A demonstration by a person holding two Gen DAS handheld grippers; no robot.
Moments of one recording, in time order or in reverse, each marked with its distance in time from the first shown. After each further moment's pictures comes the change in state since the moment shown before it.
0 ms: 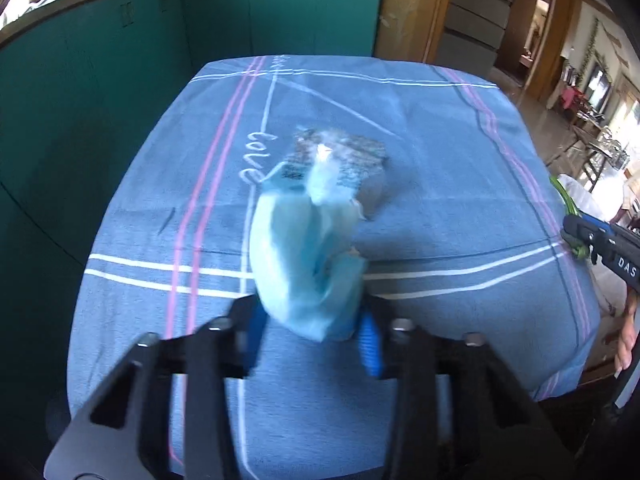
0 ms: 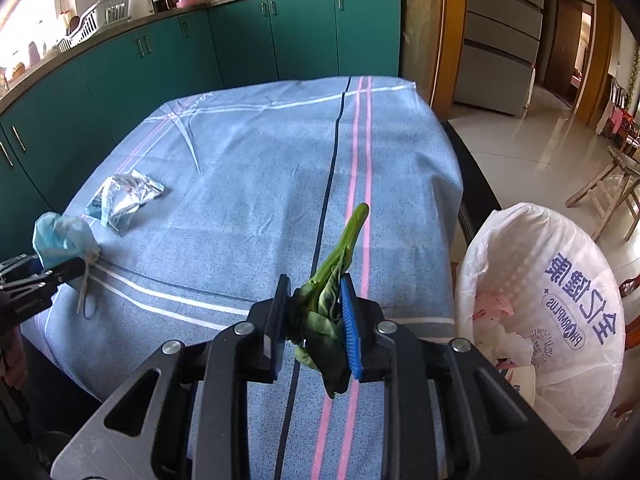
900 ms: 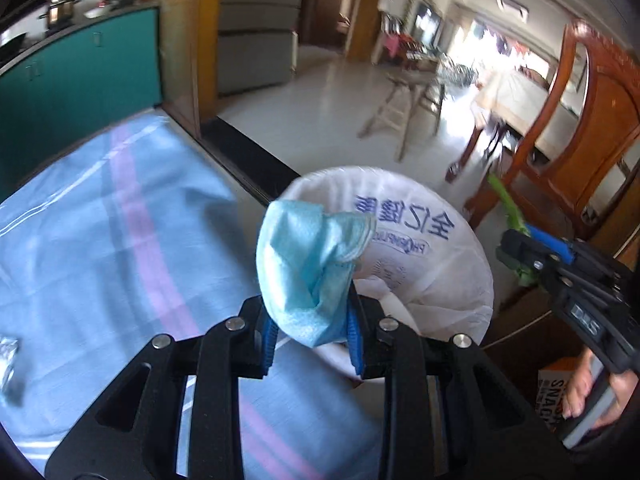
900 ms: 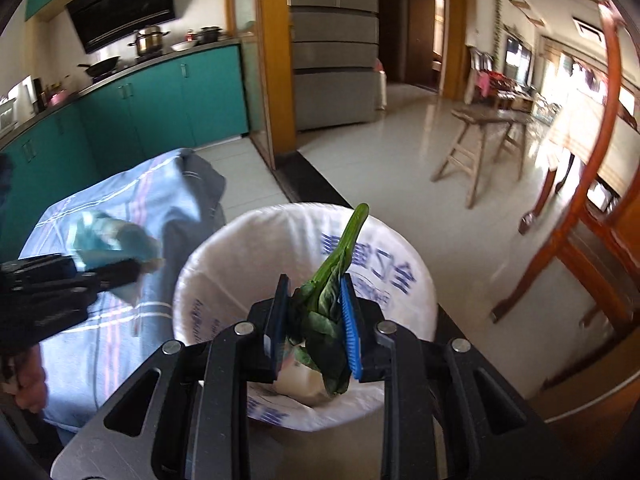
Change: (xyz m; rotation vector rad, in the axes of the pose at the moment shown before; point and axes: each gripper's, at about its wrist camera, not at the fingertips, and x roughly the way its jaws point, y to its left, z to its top) left arm 0.005 -0.323 0.051 0.456 -0.023 -0.485; right arm -0.128 -0.176 -0.071 0.330 -0.180 -0.379
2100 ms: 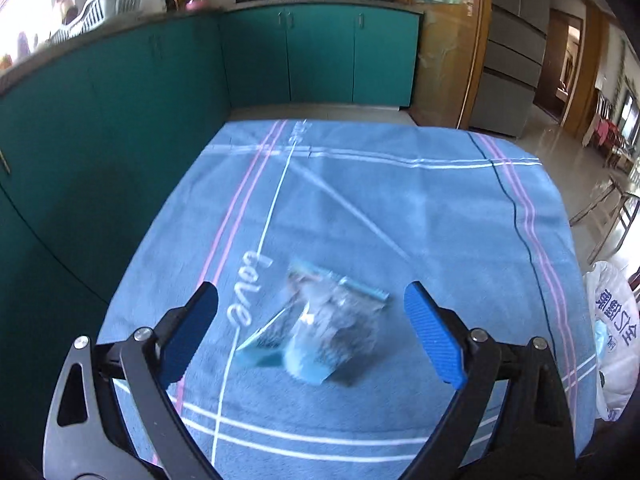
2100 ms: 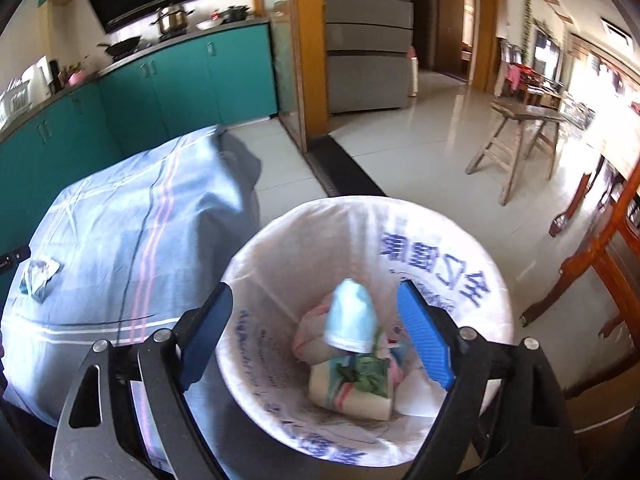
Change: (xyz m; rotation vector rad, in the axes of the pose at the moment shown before) left arm -0.126 0.253 -0.097 -0.513 -0.073 0.665; right arm 0.044 0.070 0.015 -0.073 0.069 0.100
